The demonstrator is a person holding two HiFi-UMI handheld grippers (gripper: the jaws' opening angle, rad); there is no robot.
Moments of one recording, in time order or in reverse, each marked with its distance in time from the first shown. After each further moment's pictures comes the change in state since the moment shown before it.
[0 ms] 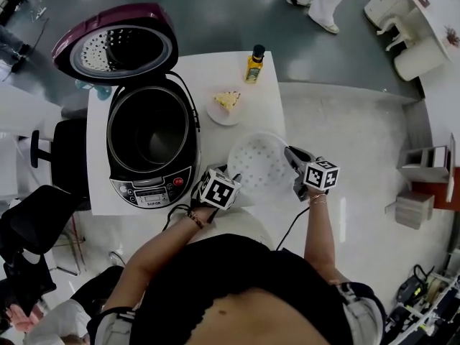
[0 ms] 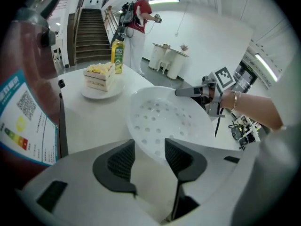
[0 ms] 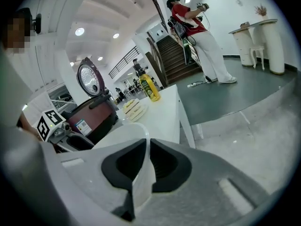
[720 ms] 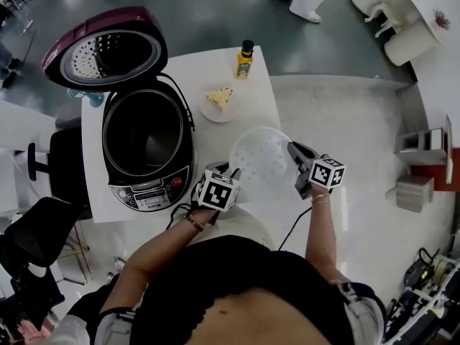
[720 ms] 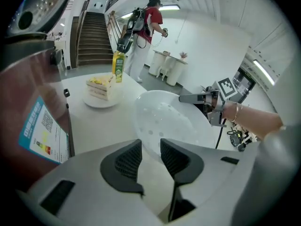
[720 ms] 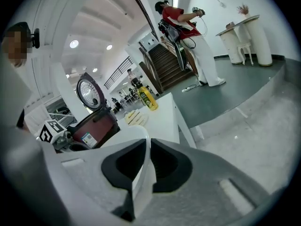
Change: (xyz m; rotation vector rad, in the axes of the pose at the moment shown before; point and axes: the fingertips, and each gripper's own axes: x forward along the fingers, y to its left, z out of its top) left arm -0.024 -0.011 0.017 -0.026 -0.062 -0.027; right arm -0.032 0.012 0.015 0.107 -0.109 -0.017
